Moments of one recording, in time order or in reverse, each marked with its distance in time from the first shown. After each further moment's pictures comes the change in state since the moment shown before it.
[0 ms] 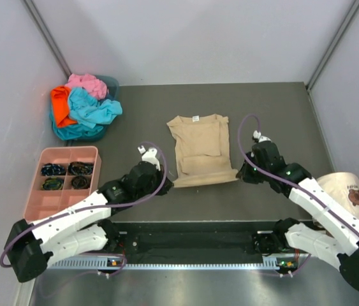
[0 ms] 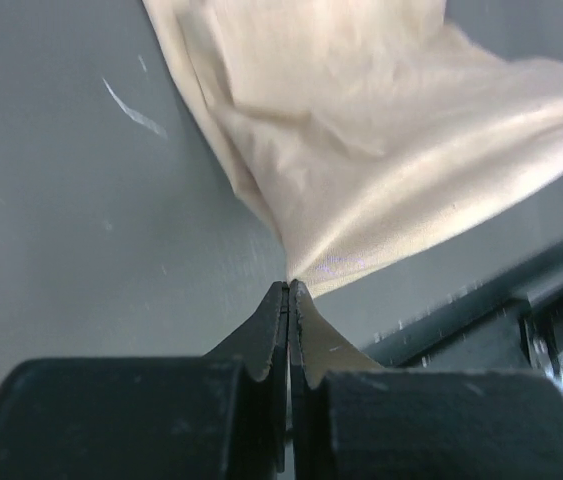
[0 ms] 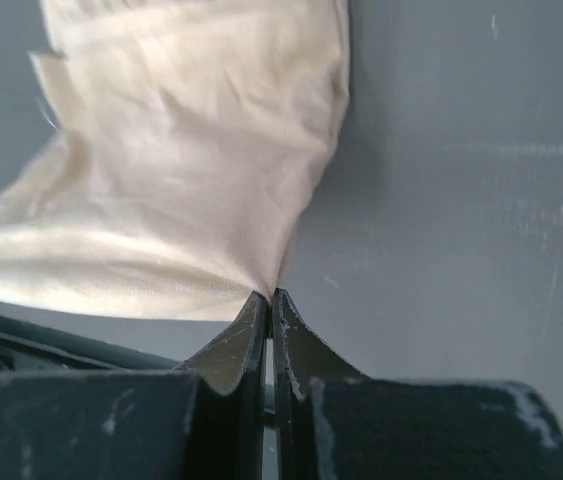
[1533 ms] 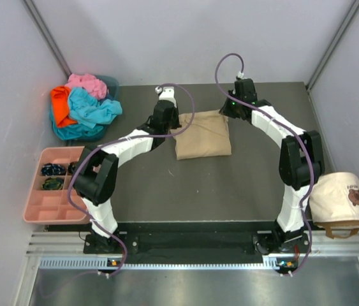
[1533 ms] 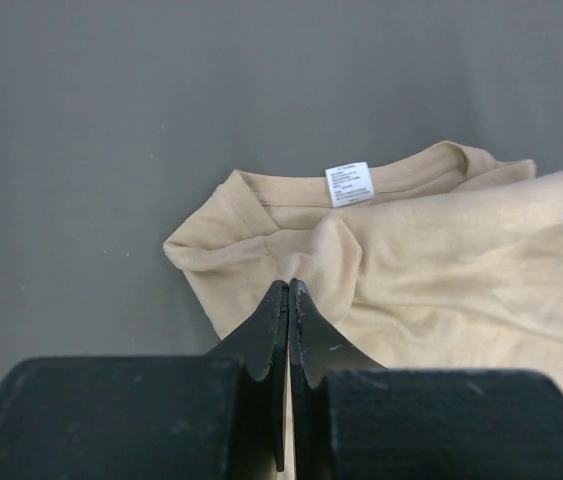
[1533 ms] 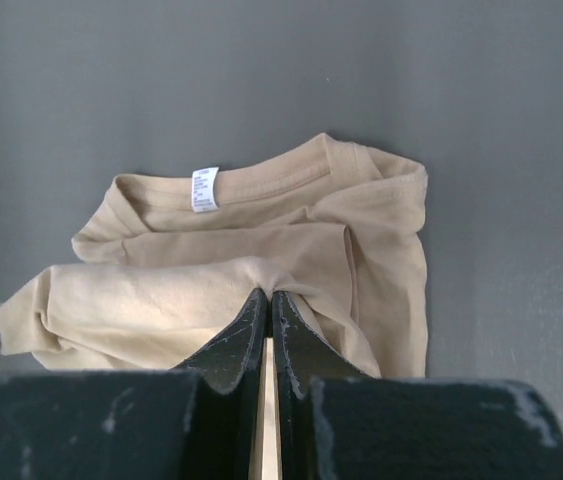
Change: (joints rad) left arm 0.331 0.909 0.693 0.443 -0.143 0.417; right arm -0.226 1.002 0.821 0.380 -0.076 -0.090
